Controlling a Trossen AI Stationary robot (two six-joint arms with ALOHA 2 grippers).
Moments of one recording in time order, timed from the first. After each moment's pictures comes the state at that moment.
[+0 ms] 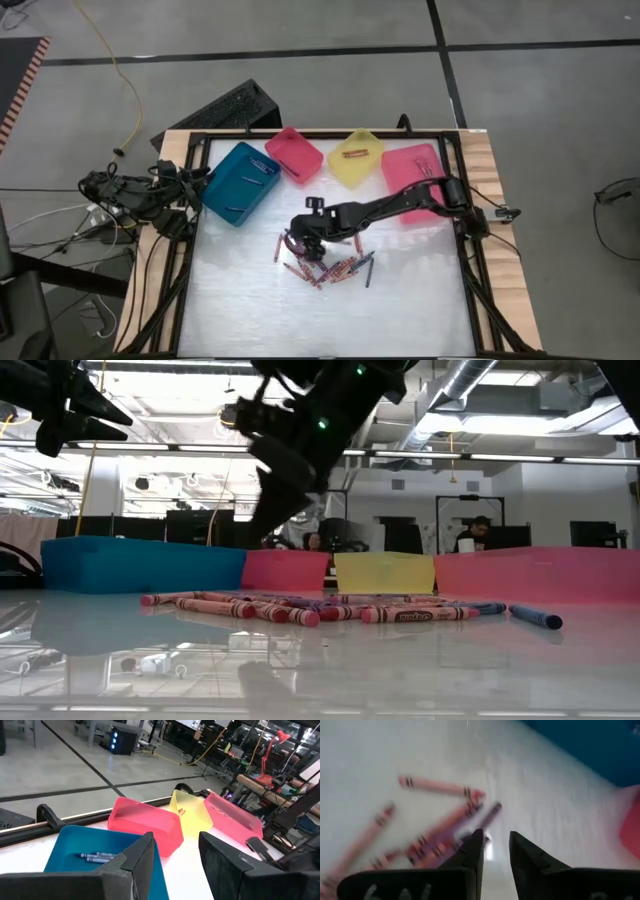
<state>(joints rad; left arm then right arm) -0.44 0.02 0.52 -0.70 -1.08 -0.59 0.12 2.04 1.60 -0.44 0.28 0.02</state>
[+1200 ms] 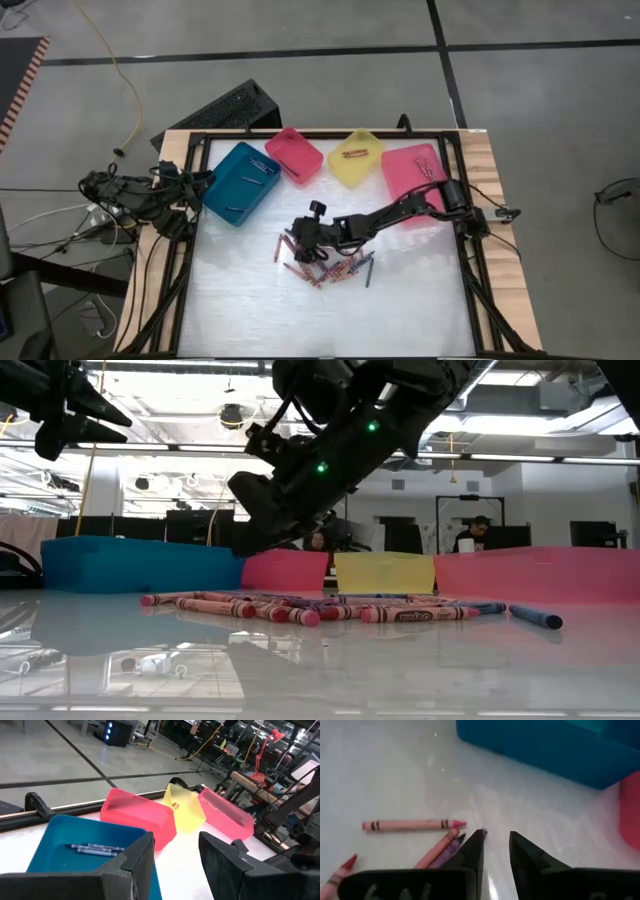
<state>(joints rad) -0.44 0.02 0.52 -0.73 -1.03 -0.66 0.14 2.05 1.34 0.12 0.44 0.15</state>
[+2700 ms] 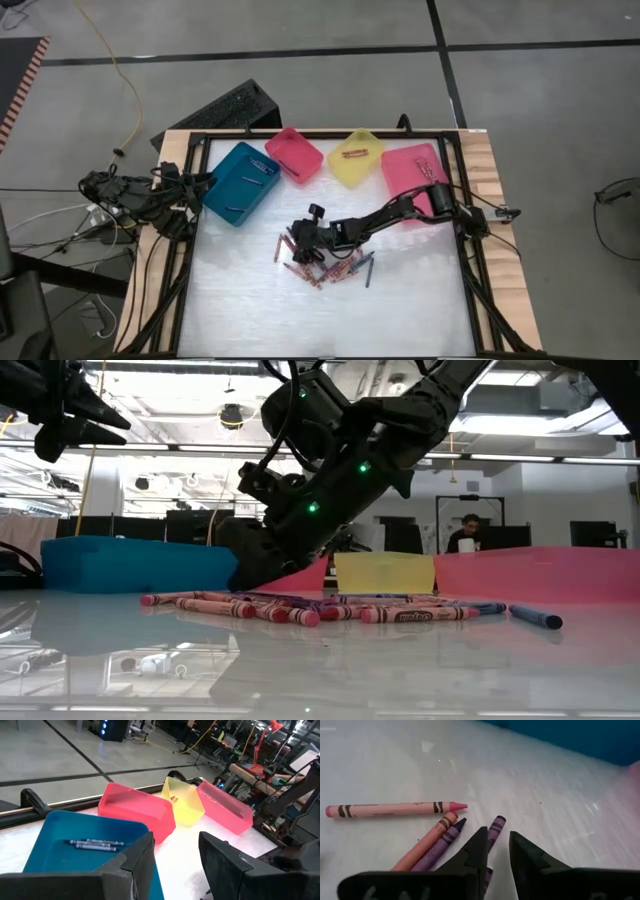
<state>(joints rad) -0.44 0.02 0.52 -0.76 -1.00 -0.67 0.13 2.16 1.34 0.18 0.45 0.18</state>
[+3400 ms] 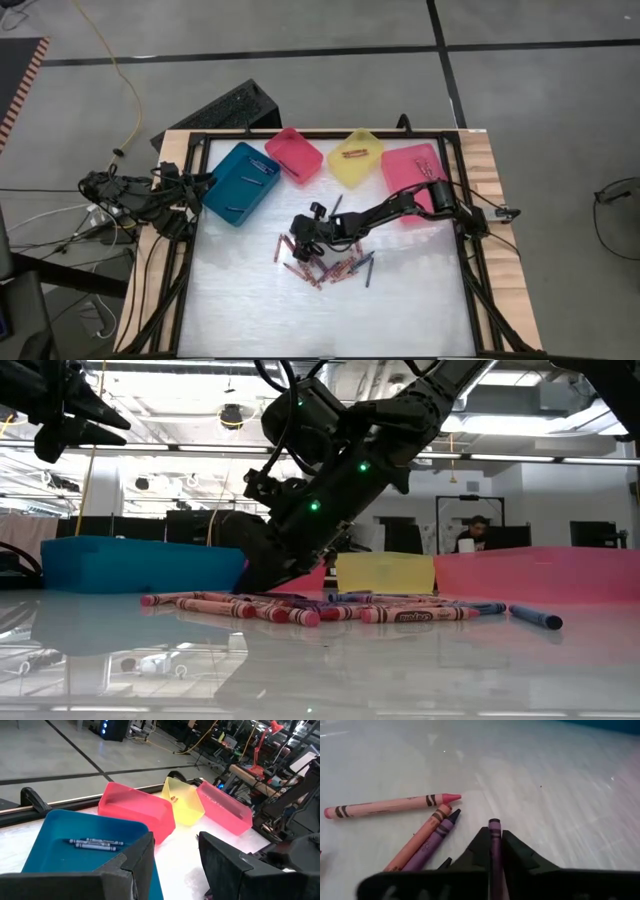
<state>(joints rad) -0.44 0.02 0.52 -0.76 -1.00 -0.68 0.10 2.16 1.34 0.06 0.35 0.29</state>
